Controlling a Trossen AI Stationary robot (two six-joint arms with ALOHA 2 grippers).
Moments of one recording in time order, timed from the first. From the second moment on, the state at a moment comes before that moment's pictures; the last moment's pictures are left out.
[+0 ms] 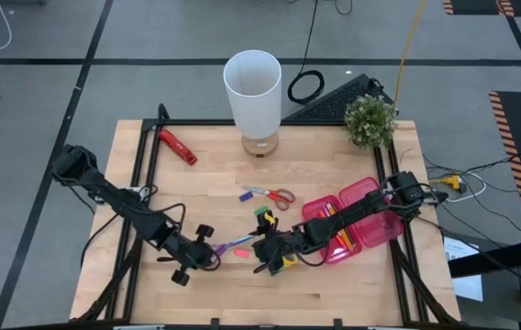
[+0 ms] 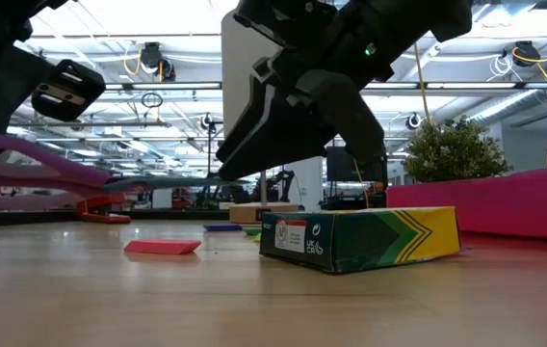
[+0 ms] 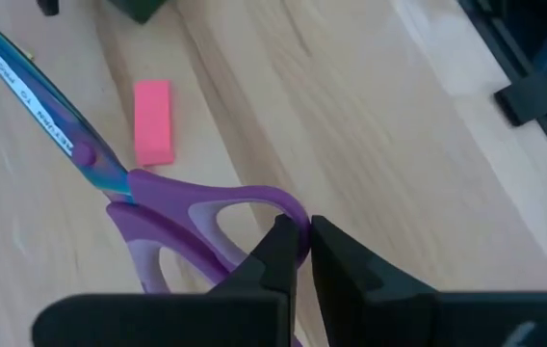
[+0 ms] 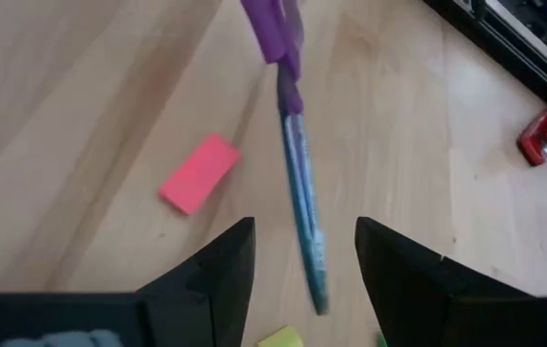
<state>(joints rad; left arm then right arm) -0.60 1.39 0.71 -0.26 -0.04 -0.18 0.35 1.98 1.20 0.03 0.40 -0.27</state>
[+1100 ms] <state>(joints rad) -0.63 1.38 0.71 -0.15 -0.10 -0.19 0.40 1.96 1.20 -0.06 0.41 -0.15</state>
